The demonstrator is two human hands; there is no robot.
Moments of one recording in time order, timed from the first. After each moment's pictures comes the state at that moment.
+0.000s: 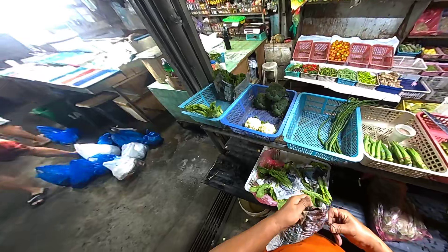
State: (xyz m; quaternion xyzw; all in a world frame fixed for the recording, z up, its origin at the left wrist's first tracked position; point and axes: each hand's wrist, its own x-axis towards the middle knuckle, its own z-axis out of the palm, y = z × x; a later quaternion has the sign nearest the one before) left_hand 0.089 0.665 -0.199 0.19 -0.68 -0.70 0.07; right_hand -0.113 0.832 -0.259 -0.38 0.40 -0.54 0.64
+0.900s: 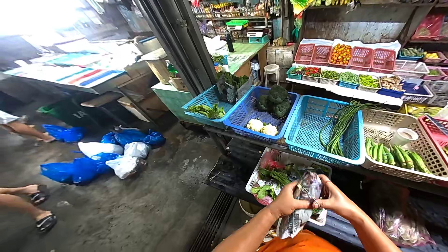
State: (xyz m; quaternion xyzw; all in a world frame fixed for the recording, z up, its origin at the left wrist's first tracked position) left_hand 0.087 0.641 -0.176 0.22 -0.63 -0.73 0.14; right_hand -0.101 0.749 -0.190 -0.46 0.54 -0.51 0.48
